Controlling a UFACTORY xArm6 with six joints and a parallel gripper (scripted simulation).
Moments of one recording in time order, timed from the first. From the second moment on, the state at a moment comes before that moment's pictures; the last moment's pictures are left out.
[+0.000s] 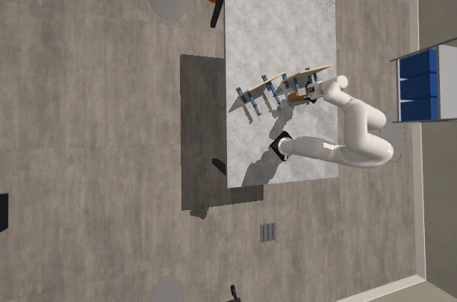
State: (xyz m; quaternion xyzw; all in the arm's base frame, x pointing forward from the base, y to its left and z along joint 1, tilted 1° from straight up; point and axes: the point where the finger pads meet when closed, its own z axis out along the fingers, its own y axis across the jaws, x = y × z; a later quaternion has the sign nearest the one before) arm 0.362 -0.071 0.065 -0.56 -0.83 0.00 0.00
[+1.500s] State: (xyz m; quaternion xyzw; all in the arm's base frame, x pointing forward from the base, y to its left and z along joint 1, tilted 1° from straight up) arm 0.365 -0.072 0.135 -0.56 -0.83 0.00 0.00
